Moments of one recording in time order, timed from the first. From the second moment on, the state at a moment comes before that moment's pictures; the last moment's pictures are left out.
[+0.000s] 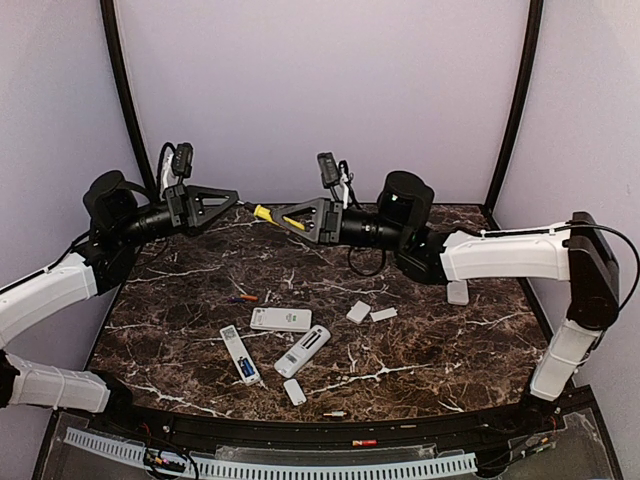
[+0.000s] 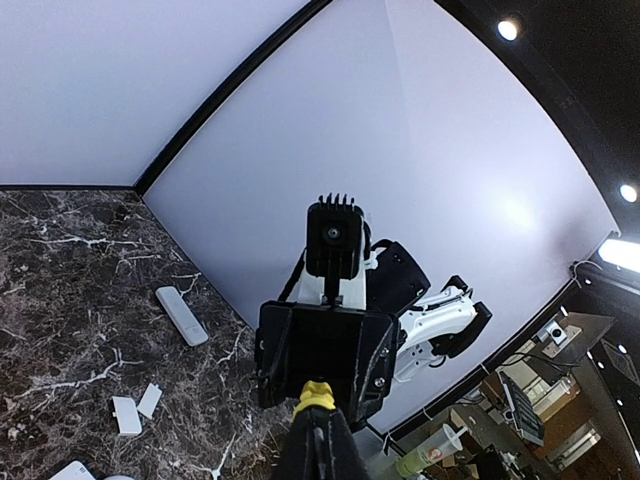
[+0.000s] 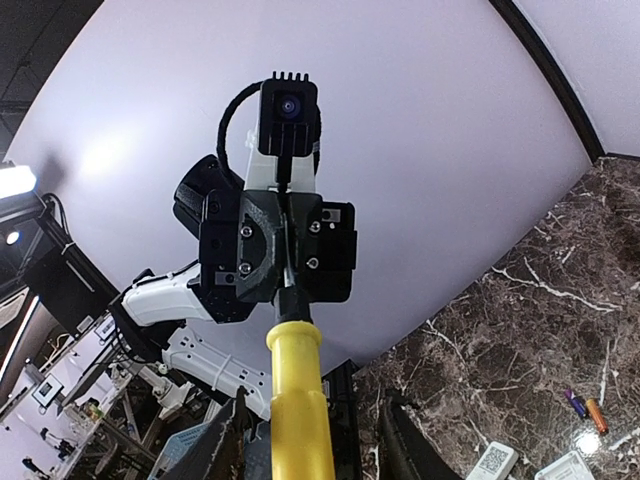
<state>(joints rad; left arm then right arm) -0.41 1.09 0.81 0.44 0.81 -0.92 0.92 1.72 1.20 0.67 -0.58 0.82</state>
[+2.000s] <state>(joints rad) -0.46 1.13 0.57 -0.32 0.43 -0.87 0.98 1.49 1.11 -0.08 -0.16 0.46</state>
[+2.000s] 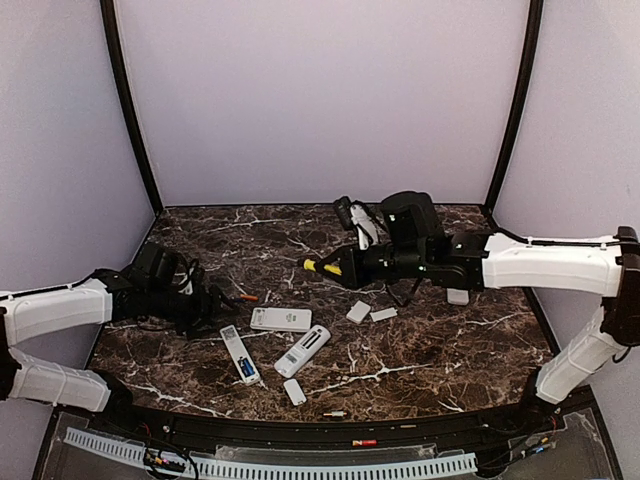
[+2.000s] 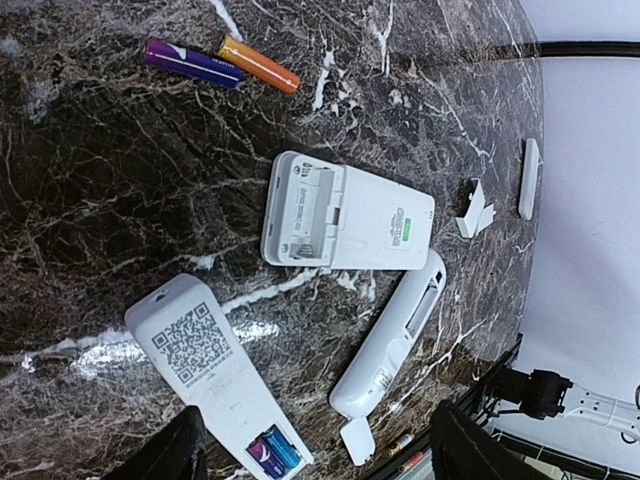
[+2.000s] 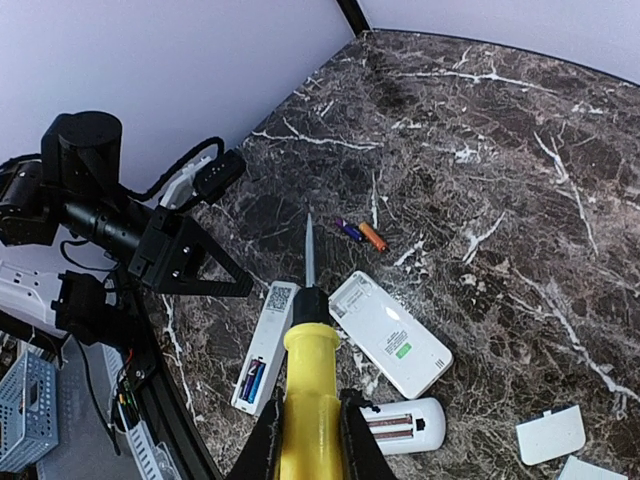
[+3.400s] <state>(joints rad) -0.52 1.41 0.62 -0.09 0.41 -0.76 1.07 1.54 1.02 -0.16 -0.19 0.68</state>
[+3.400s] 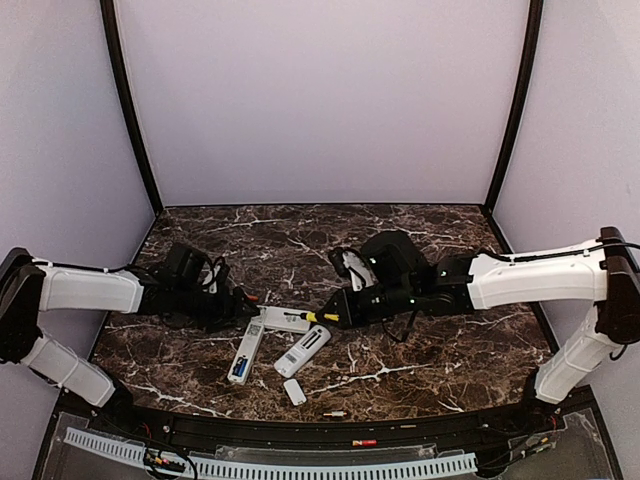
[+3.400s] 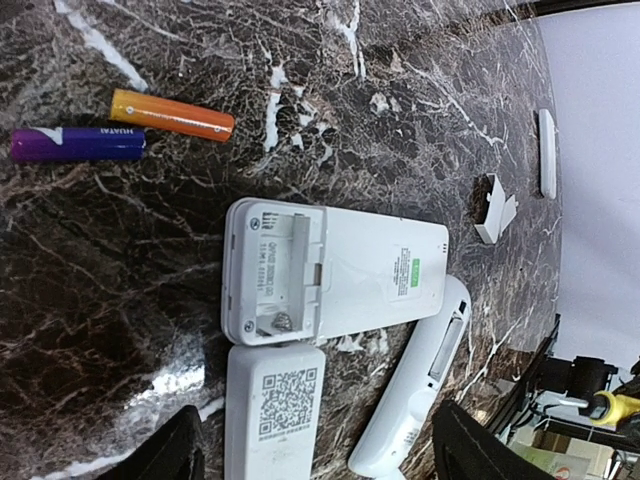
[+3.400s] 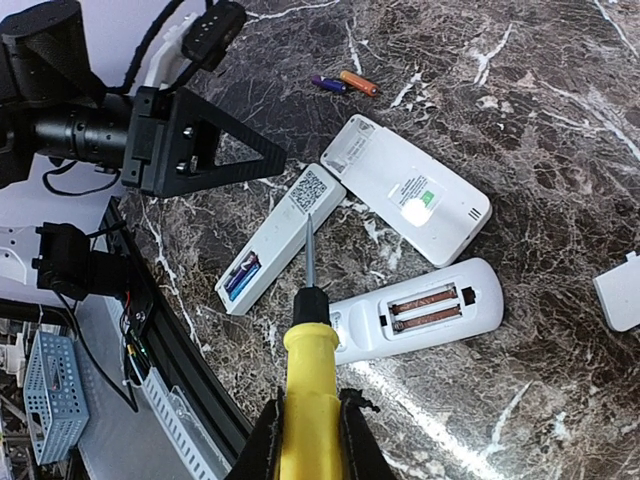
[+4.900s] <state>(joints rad) -0.86 1.57 0.83 -0.48 -0.02 -0.56 1.07 1.47 0.97 -0.13 -0.13 0.76</state>
